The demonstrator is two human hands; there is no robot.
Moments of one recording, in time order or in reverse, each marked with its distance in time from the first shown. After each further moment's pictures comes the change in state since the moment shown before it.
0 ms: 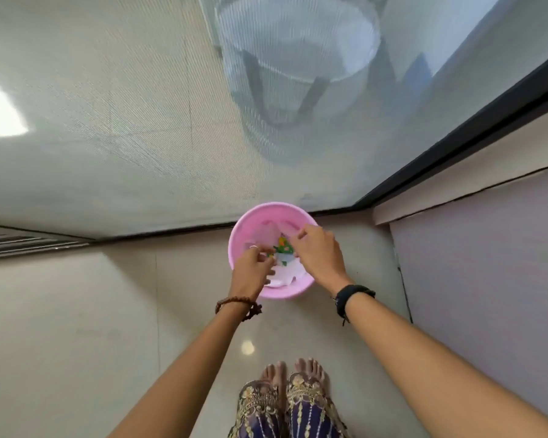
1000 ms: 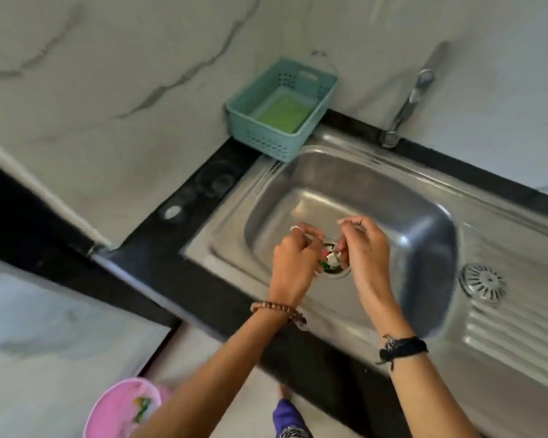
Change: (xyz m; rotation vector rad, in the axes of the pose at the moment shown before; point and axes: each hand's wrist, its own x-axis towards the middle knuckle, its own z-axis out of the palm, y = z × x) left_hand -0.476 0.415 0.302 0.202 -0.778 0.696; right_hand -0.408 0.146 -0.534 0.937 1.178 0.248
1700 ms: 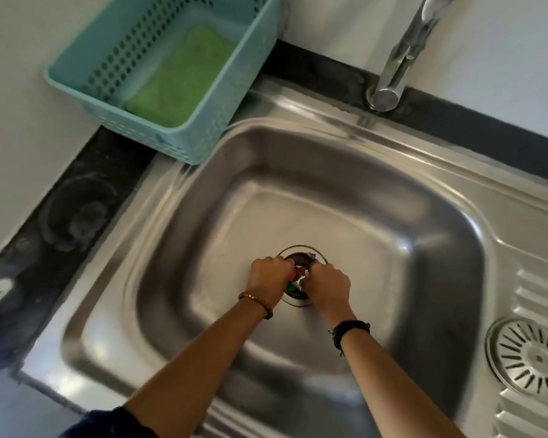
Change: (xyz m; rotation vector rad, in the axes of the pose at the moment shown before) left_hand 0.193 -0.161 0.107 1.404 -0.470 0.122; right_hand 0.162 0.201 0.005 -1.153 -0.408 0.200
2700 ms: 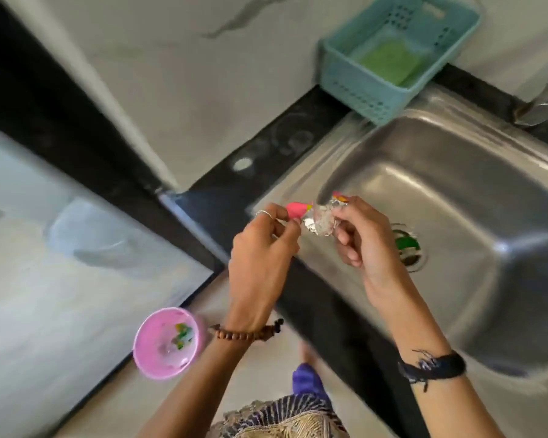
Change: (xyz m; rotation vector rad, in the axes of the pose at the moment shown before) left_hand -0.310 -0.089 -0.098 -1.212 0.740 -0.477; right_hand -0.233 -0.178 -0.088 1.364 -0.249 -0.317
